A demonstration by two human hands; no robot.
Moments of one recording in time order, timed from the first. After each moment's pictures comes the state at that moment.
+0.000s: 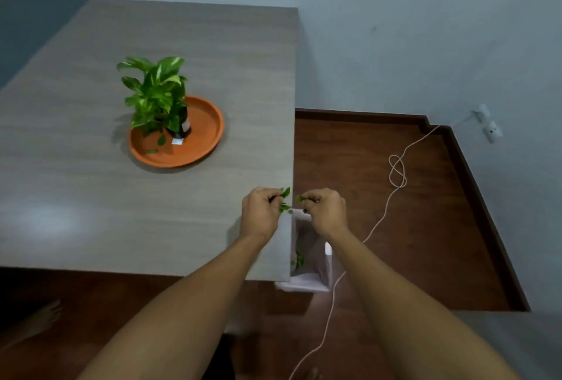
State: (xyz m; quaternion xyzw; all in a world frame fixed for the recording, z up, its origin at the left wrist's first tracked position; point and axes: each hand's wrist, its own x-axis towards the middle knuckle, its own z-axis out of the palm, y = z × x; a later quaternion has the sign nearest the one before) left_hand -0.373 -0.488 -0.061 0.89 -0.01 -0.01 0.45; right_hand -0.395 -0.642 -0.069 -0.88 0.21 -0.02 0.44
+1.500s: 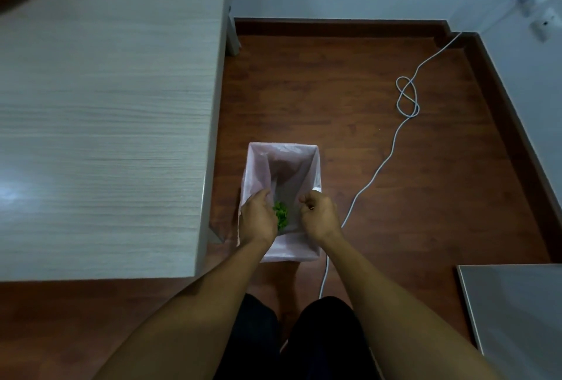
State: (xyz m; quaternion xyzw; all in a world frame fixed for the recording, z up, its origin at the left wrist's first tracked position) left_hand -0.428 -0.586 -0.431 0.91 0.08 -0.15 0.38; right_hand -0.458 -0.725 -0.439 -0.86 0.26 0.07 0.44
